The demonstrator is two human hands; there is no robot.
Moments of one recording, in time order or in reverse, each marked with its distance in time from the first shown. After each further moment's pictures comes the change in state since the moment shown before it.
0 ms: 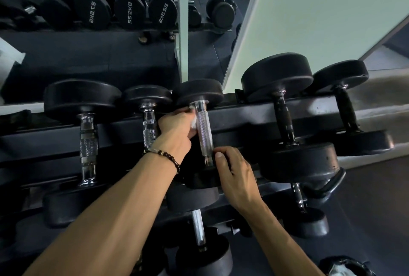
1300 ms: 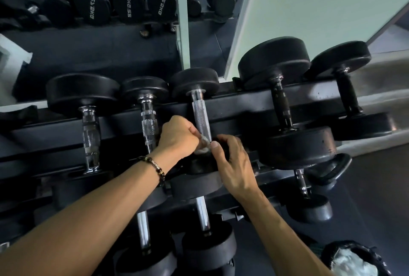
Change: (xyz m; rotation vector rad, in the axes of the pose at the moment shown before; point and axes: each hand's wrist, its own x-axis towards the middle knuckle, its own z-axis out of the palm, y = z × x) left_hand -0.048 -0.017 -0.027 1.087 -0.025 0.309; right_hand -0.010 0.007 -0.001 0.084 -0.005 0.058
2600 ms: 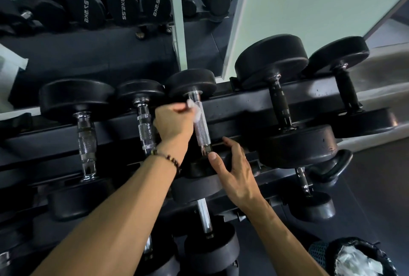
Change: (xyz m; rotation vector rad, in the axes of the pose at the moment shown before) left_hand 0.028 0.022 0.008 -0.554 0.380 -0.062; right_hand -0.011 0.003 -0.005 0.096 -0.105 0.130
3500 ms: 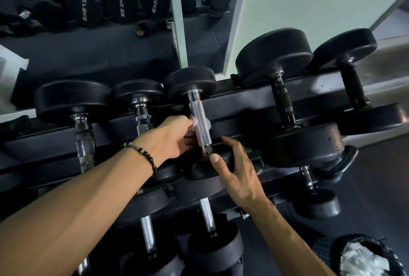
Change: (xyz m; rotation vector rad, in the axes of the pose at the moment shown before) left_hand 0.004 0.000 -0.016 -0.032 -0.674 -0.496; right_hand 0.005 0.008 -0.002 -0.018 -0.014 -0.056
